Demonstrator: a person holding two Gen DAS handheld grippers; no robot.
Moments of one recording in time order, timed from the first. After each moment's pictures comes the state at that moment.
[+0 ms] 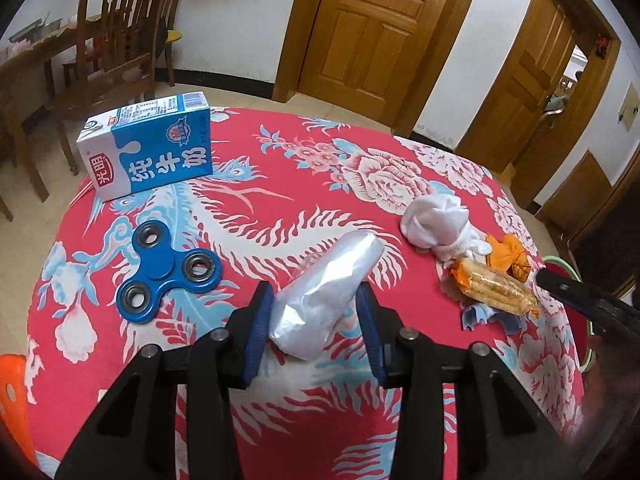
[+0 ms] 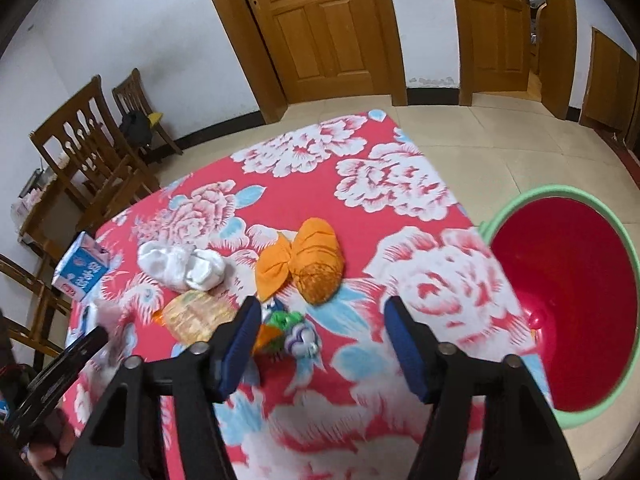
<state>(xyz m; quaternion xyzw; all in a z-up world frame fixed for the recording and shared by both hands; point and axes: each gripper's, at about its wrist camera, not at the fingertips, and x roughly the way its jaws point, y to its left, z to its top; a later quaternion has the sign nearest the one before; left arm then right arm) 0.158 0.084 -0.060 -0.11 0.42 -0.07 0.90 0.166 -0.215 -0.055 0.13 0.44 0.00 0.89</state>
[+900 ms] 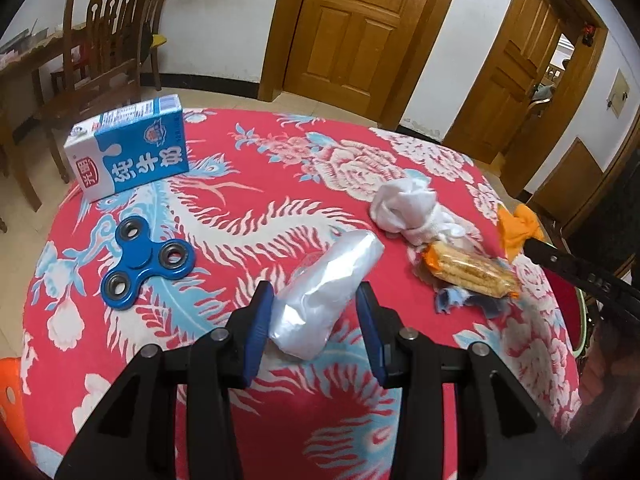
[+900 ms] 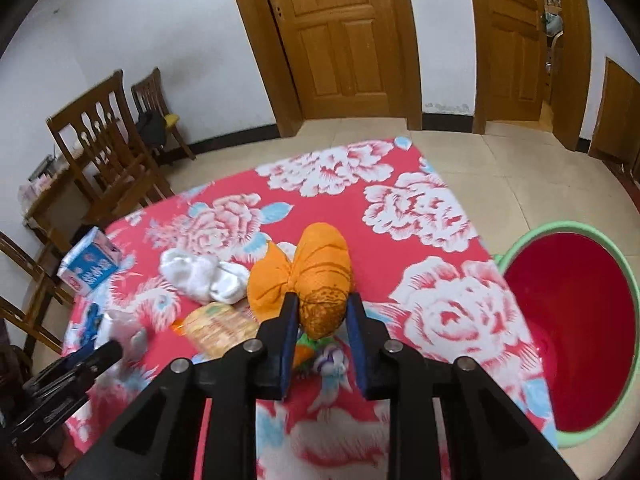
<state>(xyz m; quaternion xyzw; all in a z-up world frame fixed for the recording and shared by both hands) 0.143 0.064 -0.050 -0.09 0.42 -0.10 0.90 0.148 -0.206 -0.030 0.11 0.40 0.03 0.91</state>
